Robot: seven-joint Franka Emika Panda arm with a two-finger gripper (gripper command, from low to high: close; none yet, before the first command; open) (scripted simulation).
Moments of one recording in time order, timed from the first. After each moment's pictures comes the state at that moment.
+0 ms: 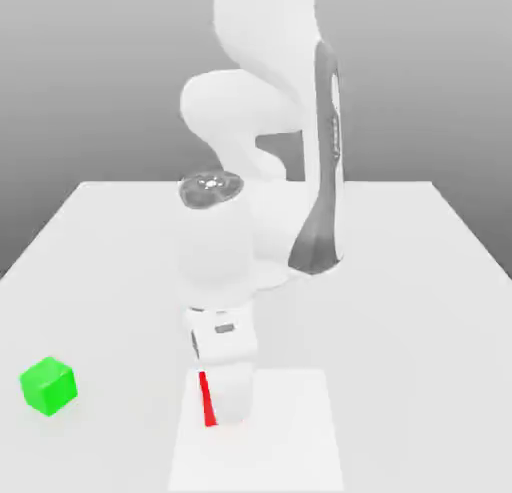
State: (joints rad) arm 0.27 0.27 -0.29 -2.73 0.44 2.97 -1.47
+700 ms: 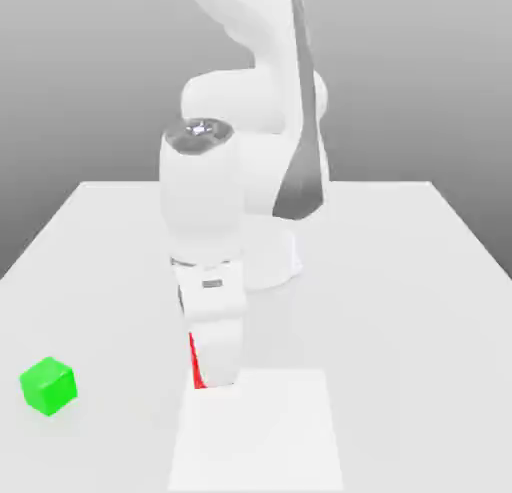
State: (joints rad) arm 0.26 0.03 -0.60 -2.71 0.04 2.73 -1.11
